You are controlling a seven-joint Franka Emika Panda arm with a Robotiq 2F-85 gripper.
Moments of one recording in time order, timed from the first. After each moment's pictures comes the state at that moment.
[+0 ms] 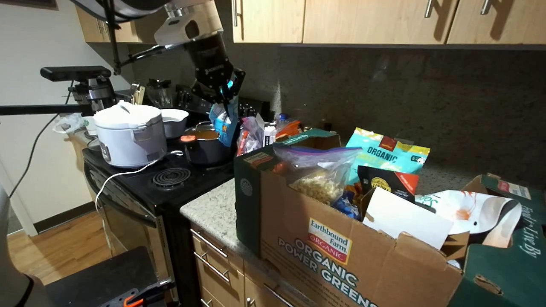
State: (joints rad) arm 0.08 -0.65 0.19 -2.46 0.07 2.16 2.06
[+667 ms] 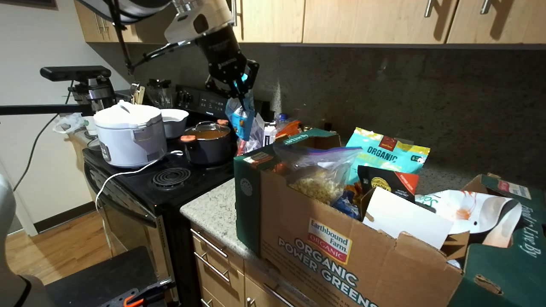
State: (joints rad) arm -0.01 -0.65 0.21 -2.45 0.04 2.25 2.09
